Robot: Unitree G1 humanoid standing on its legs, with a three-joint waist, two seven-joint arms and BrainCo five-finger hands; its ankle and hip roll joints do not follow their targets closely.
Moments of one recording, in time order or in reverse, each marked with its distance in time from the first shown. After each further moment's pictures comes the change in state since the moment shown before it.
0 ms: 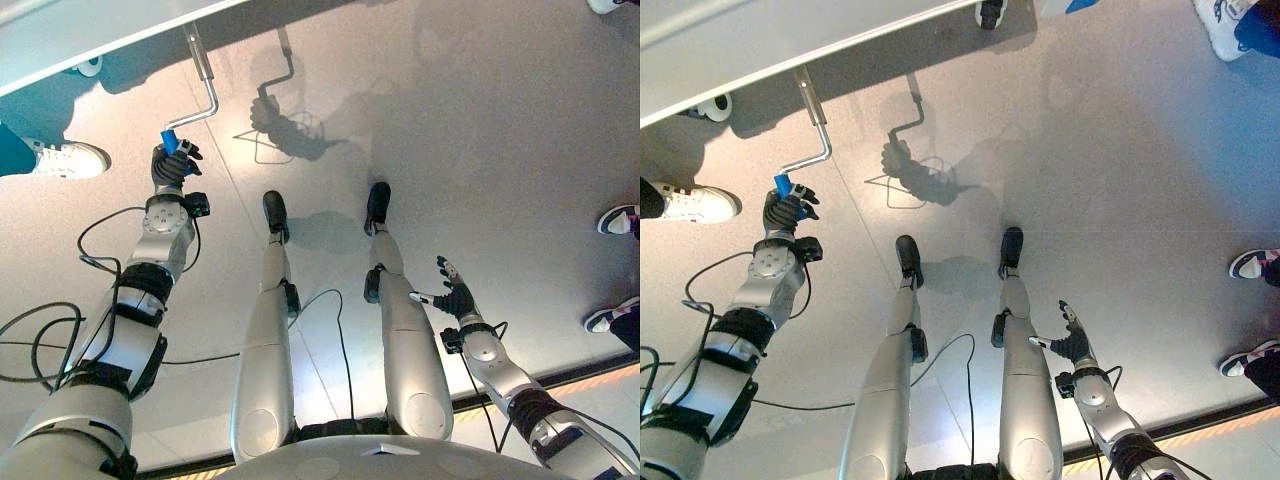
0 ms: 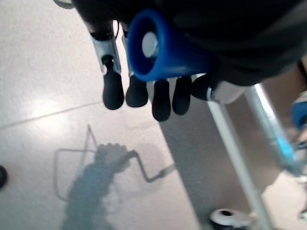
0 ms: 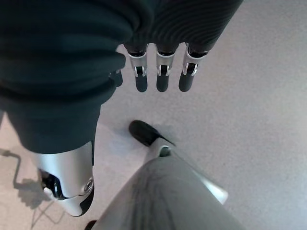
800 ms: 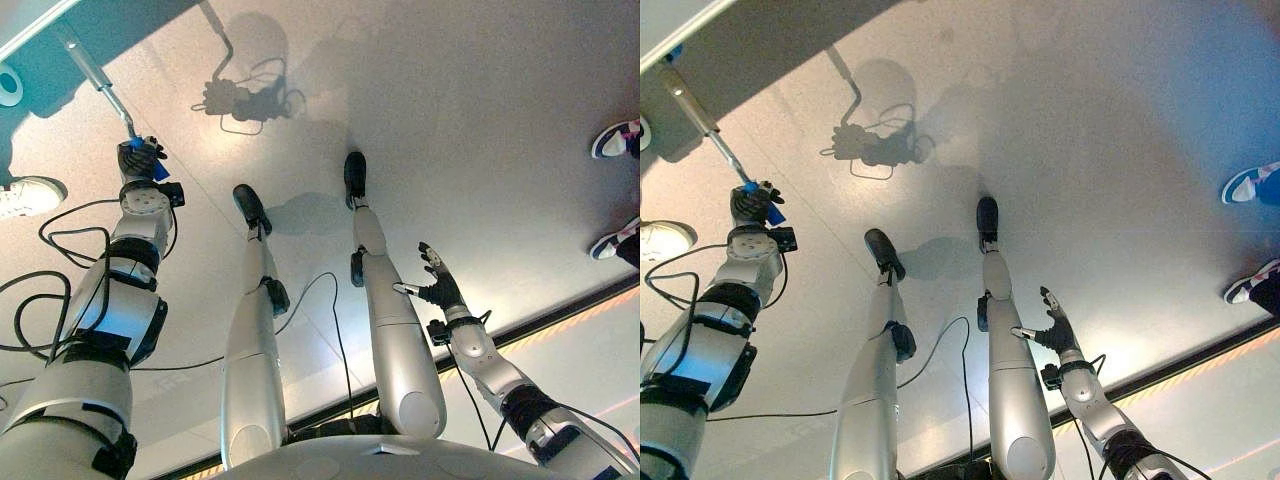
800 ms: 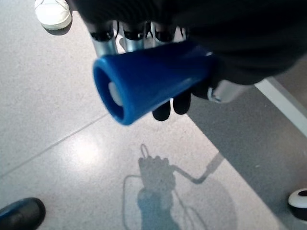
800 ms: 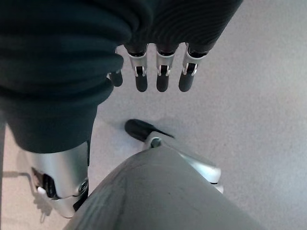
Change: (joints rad) left arm -0.156 0.007 0.007 0.269 0.078 0.104 0.084; right arm -0.003 0.001 0.062 -0.113 0.001 -0.056 -0.014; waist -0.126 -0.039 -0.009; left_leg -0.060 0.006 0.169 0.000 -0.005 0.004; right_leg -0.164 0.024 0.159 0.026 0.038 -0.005
